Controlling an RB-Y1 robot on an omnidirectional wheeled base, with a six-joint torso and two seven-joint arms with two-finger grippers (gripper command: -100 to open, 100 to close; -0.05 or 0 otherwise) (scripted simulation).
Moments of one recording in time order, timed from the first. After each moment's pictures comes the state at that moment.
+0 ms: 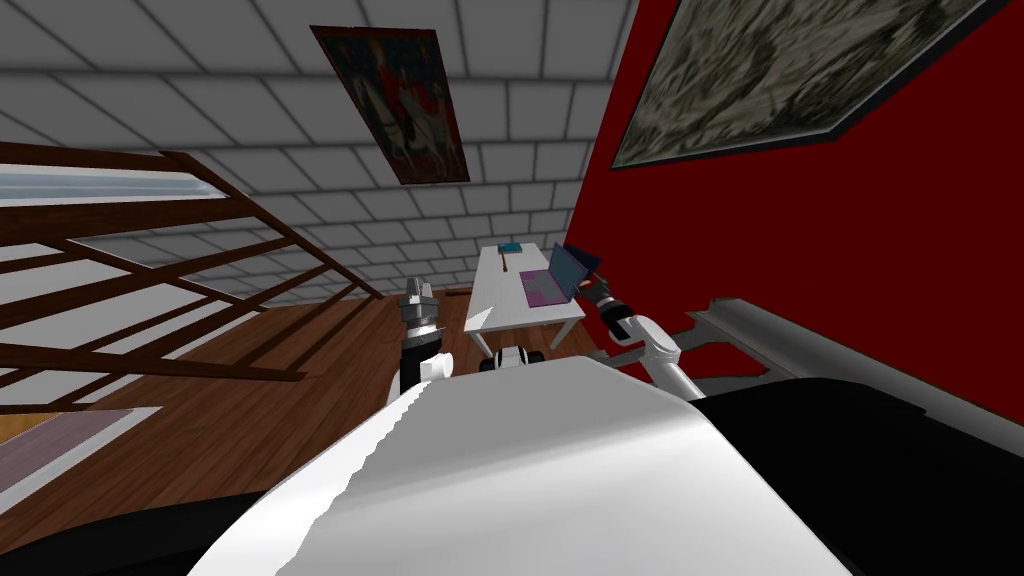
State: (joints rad) left arm 0.48 -0.03 -0.05 -2.25 -0.08 -0.37 0.08; right arm 0.35 -0.57 -0.23 -1.83 0.86 -0.17 0.87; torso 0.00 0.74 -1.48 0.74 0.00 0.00
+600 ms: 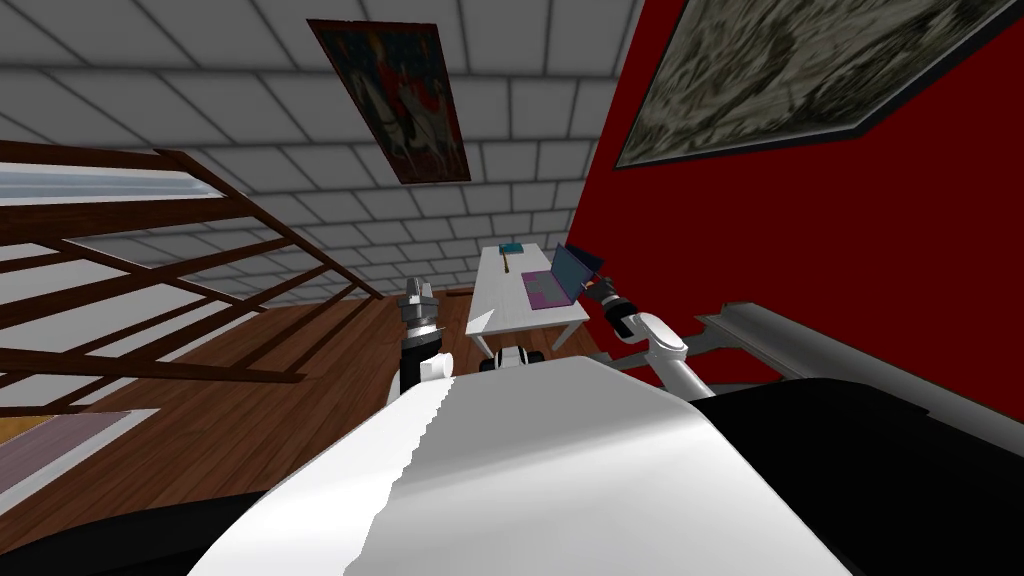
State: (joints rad) left arm 0.48 -0.03 -0.05 -2.25 -0.08 -0.37 0.08; right arm 0.34 -0.62 -0.25 -1.80 0.92 -0.15 0.93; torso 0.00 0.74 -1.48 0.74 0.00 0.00
